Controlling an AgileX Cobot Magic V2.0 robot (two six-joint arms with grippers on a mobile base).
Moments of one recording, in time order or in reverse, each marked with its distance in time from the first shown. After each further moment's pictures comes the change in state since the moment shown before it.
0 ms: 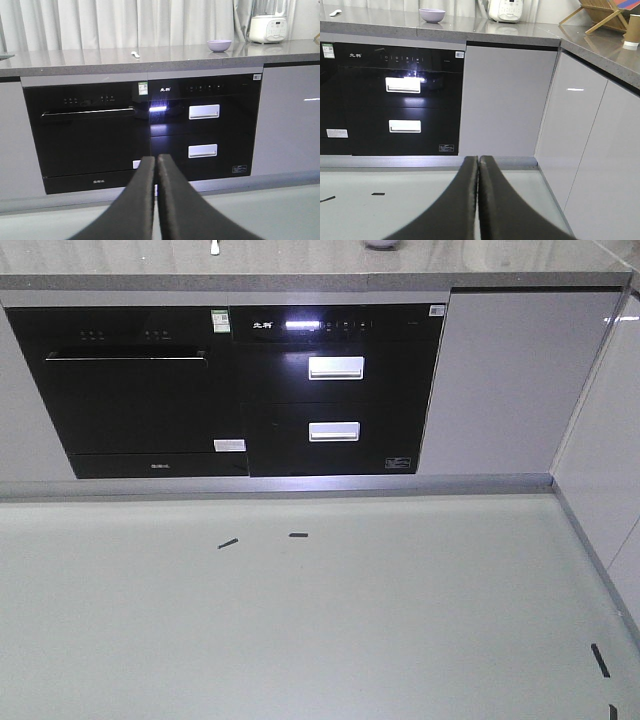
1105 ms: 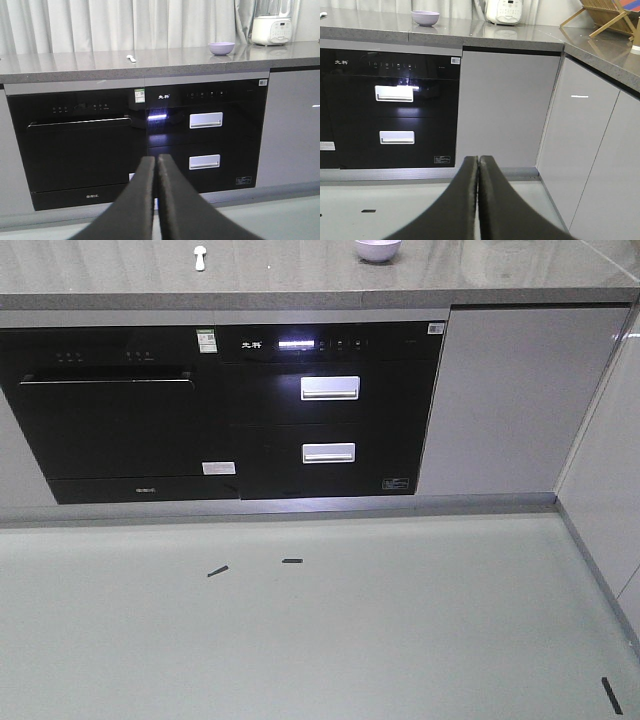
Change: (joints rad) left arm 0.000 0.000 0.000 0.000 0.000 0.000; right arm 0.000 0.000 0.000 0.000 0.000 0.000
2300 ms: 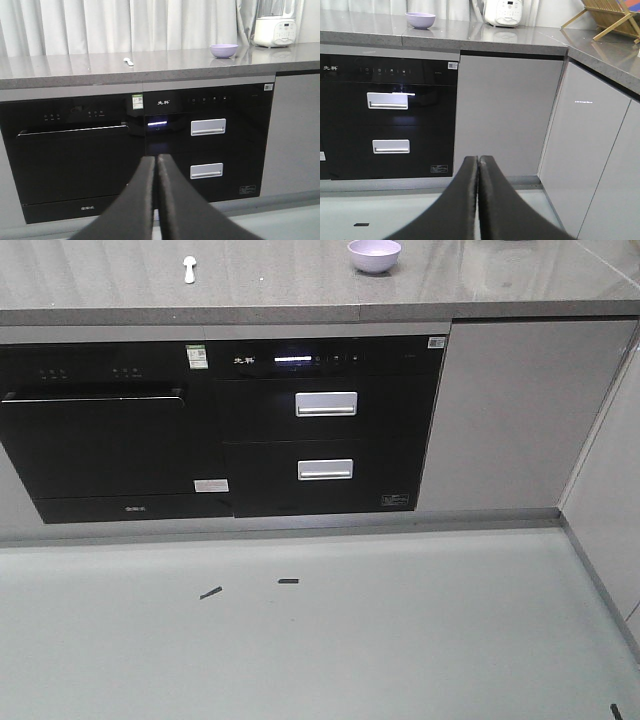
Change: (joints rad) left arm 0.000 0.000 0.000 0.000 0.000 0.000; right arm 0.000 0.000 0.000 0.000 0.000 0.000
